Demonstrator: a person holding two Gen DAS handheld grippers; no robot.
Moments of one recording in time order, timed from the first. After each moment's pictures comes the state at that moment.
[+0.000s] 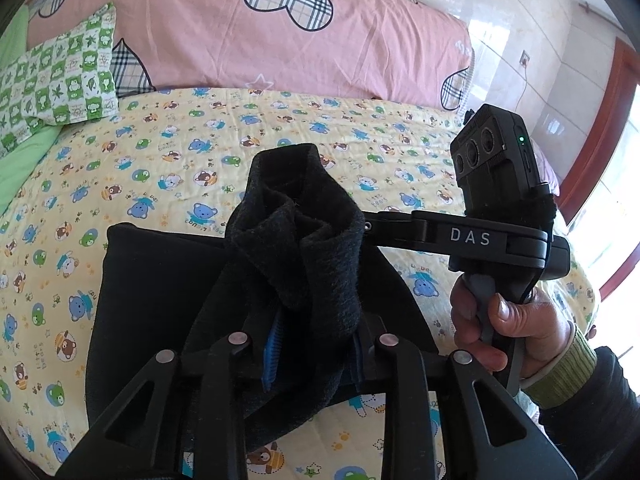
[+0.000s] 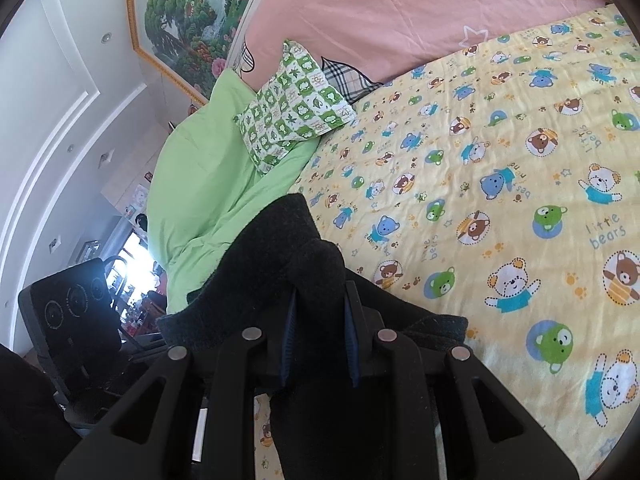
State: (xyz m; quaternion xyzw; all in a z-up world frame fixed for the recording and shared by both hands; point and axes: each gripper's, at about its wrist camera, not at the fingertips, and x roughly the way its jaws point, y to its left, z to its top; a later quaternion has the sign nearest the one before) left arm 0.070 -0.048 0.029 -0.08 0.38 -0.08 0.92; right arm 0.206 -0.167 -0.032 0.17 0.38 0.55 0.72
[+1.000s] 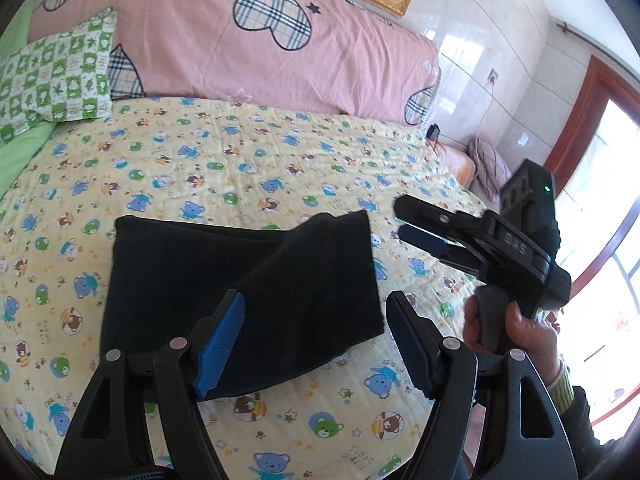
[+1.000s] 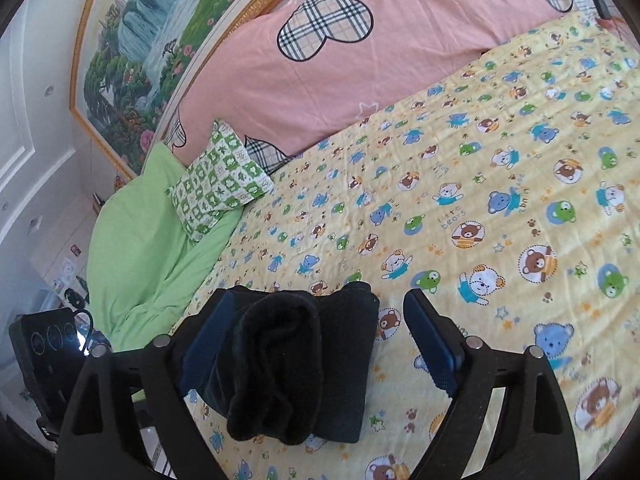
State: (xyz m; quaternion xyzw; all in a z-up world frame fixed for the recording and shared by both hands) left arm 0.016 -0.021 0.057 -0.11 0.36 -0.13 0.92; right arm 0.137 -0.242 0.002 0.22 0.33 0.36 0.84
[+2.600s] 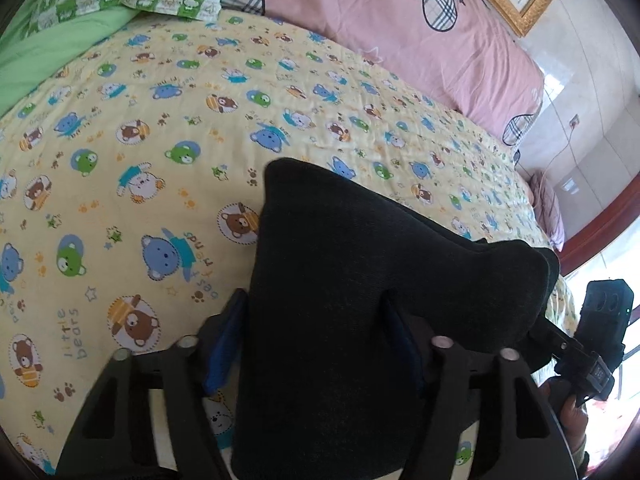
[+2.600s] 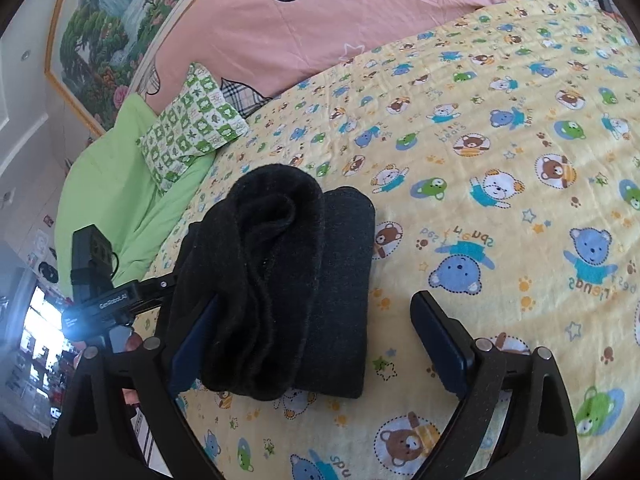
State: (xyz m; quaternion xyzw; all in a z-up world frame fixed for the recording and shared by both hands) left arm 0.086 0.100 -0.036 -0.22 0.43 -0.04 0.87; right arm 0.116 -0.208 -0.046 0.17 0.40 0.34 0.84
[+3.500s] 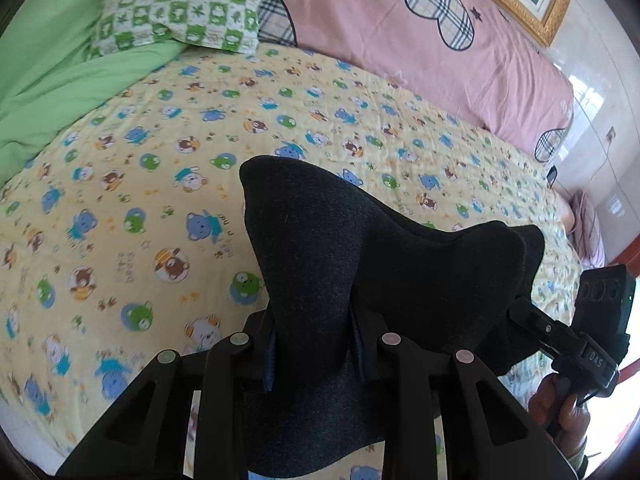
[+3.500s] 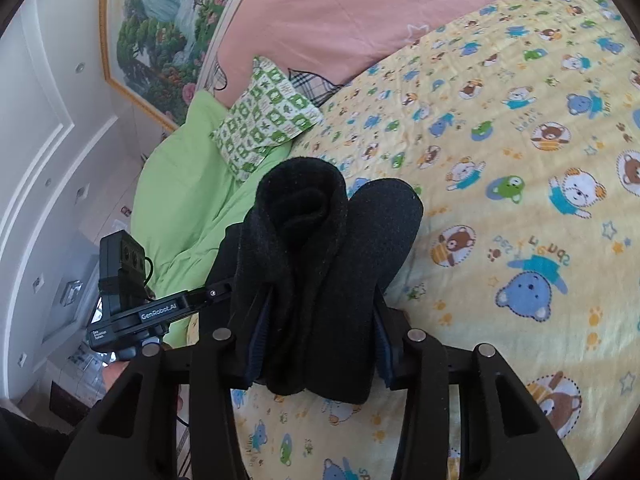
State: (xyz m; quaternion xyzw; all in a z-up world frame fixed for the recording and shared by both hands) left arm 0.029 0.055 0.011 -0.19 0.41 0.08 0.89; right arm 0.134 -0.205 -0.049 0.22 0.39 0.48 0.75
